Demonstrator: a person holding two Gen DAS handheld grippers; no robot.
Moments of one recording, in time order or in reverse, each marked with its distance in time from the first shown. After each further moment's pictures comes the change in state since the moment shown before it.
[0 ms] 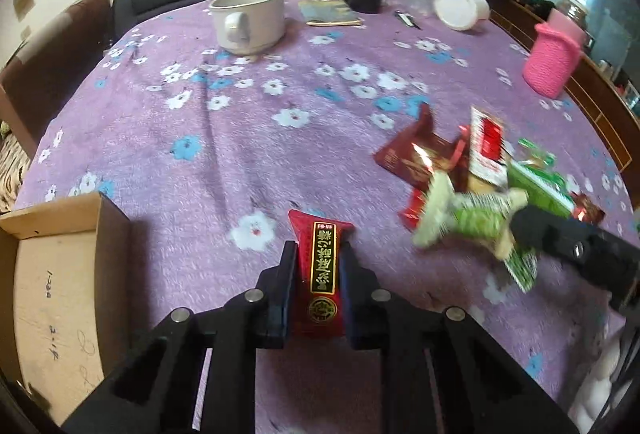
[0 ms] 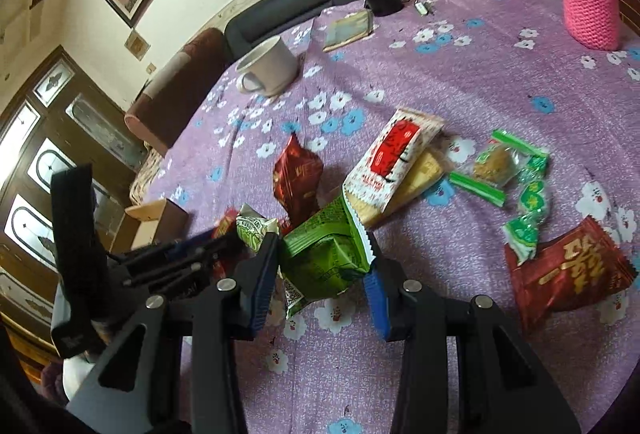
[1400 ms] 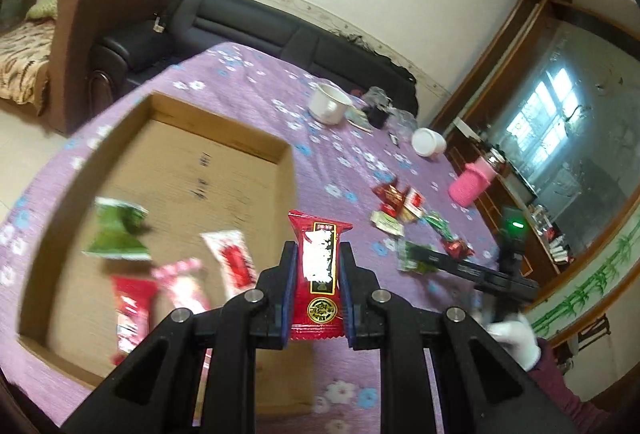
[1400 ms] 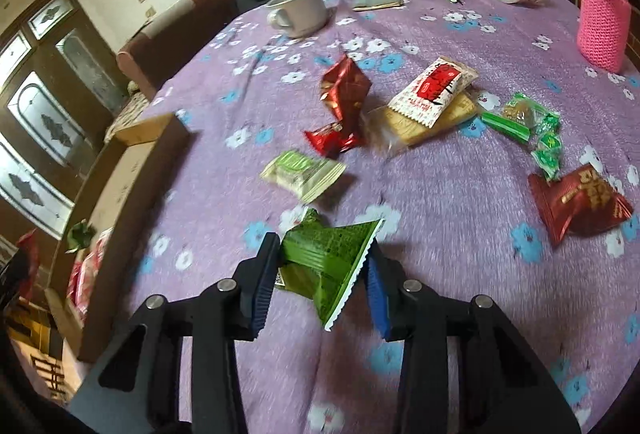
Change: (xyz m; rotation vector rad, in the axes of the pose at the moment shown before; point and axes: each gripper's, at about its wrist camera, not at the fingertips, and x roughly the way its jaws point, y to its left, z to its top) left arm -0.177 0.146 -0.141 -0.387 -0.325 -0.275; right arm -0.008 0.046 -0.055 -0.165 0.106 -0.085
